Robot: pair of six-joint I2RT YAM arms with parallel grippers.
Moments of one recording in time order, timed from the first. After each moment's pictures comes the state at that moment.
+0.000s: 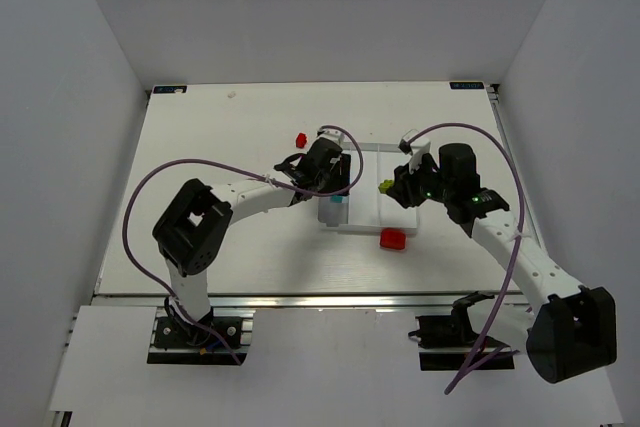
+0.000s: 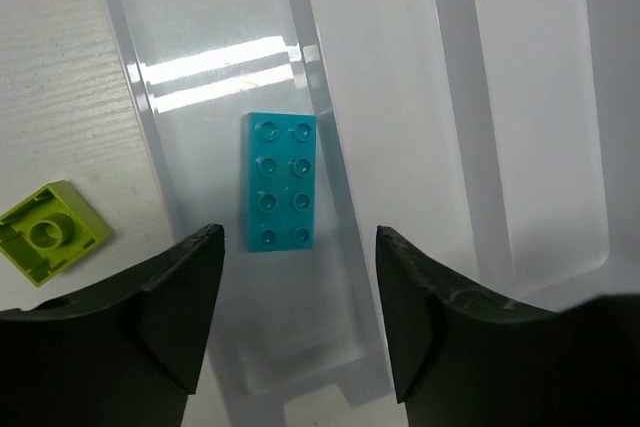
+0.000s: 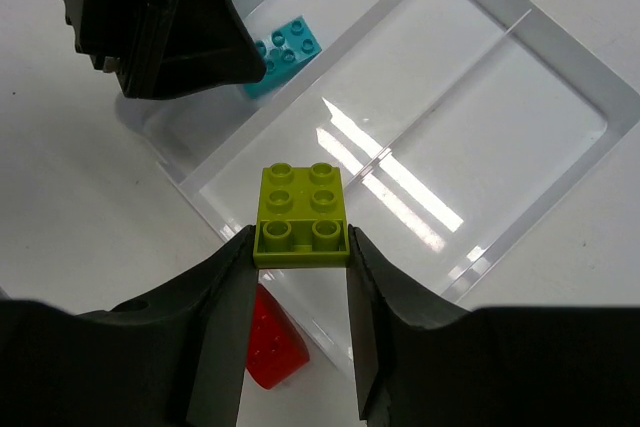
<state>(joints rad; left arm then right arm) -0.77 1.85 1.24 -0.13 -0.16 -0.48 0.33 1.10 0.77 -0.25 -0.42 -0.20</state>
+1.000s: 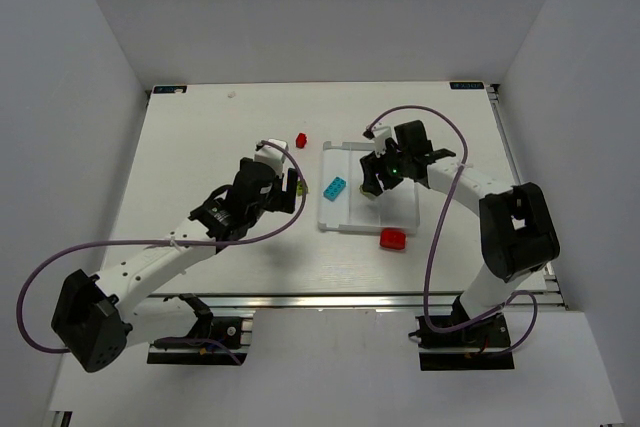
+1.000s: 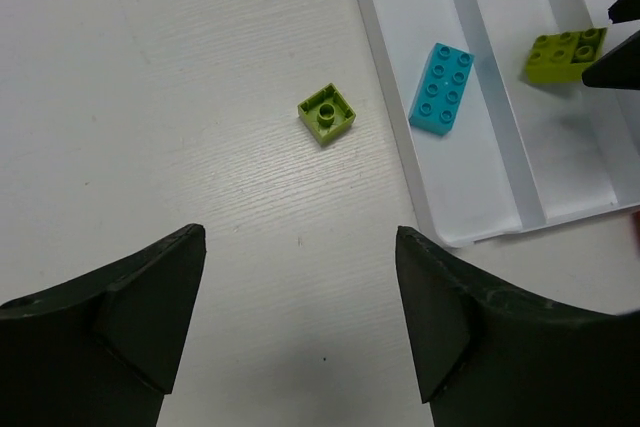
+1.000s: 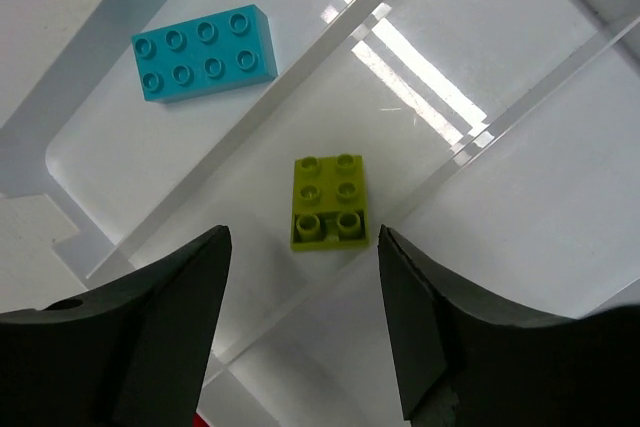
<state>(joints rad) -0.72 1.13 0.81 -0.21 -0.35 -0.22 0.39 1.68 1.07 -0.26 -0.38 -0.21</state>
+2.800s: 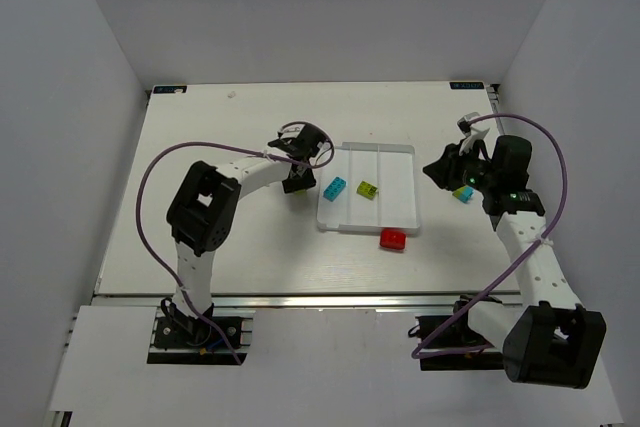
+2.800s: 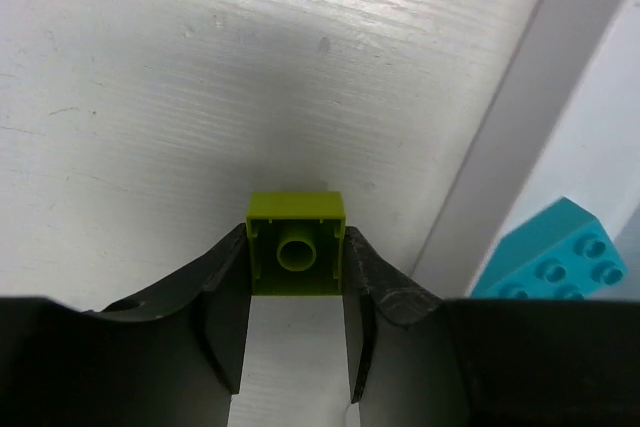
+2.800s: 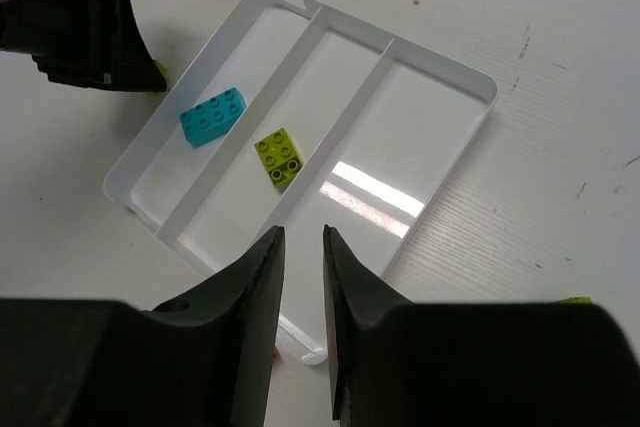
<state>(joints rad) -0.61 2.02 1.45 -0.58 -0.33 -0.79 -0.04 1.06 0.80 -0.22 -0.68 -0.08</state>
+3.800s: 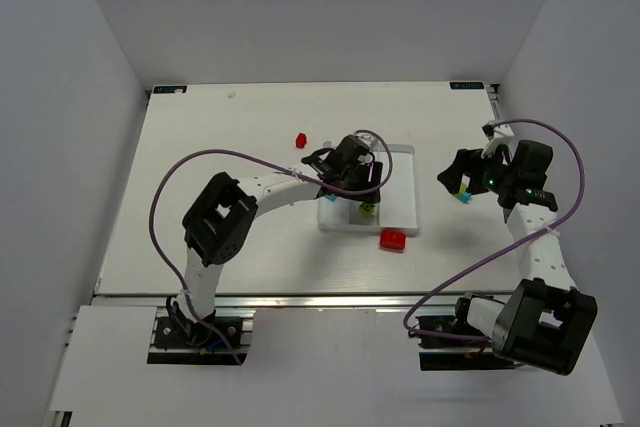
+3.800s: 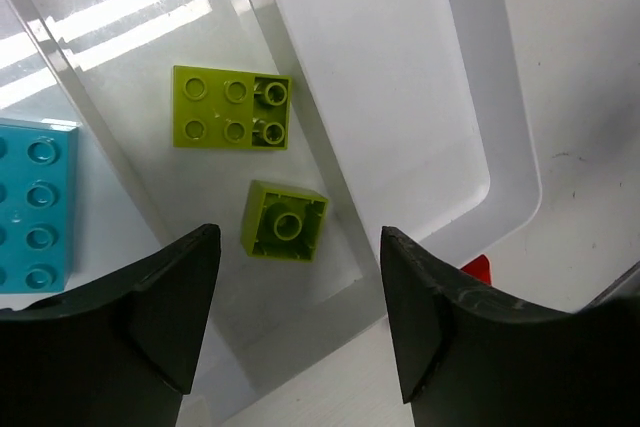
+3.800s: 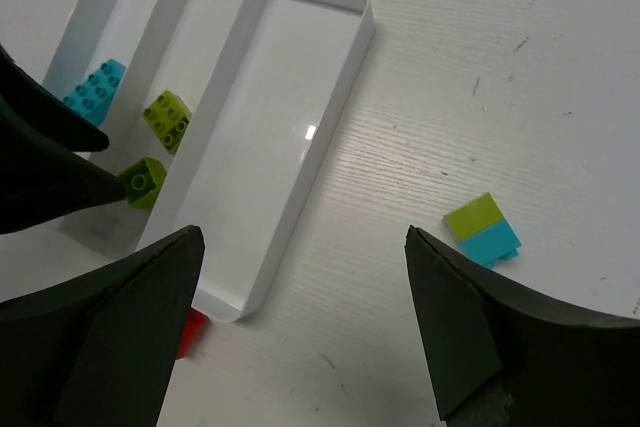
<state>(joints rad) -0.84 2.03 1.50 -0.28 0.07 -0.50 -0.24 1.13 0.81 -0.29 -0.66 -0.14</state>
